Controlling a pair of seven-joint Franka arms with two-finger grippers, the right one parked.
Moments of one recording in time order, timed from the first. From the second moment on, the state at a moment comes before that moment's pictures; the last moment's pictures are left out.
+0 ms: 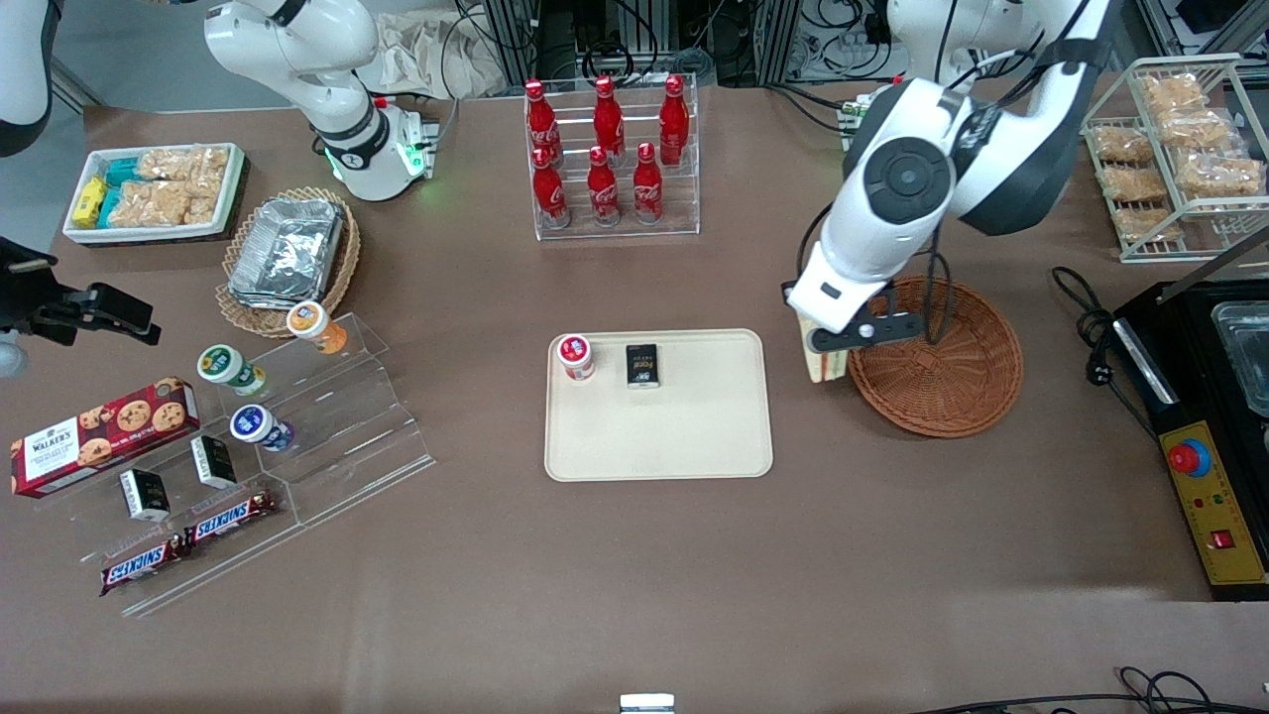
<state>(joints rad) -0.18 0.14 -0.37 -1.86 0.01 1.84 -0.65</state>
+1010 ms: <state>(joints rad) -0.40 0.34 -0.40 -1.86 0.21 1.95 -0.64</state>
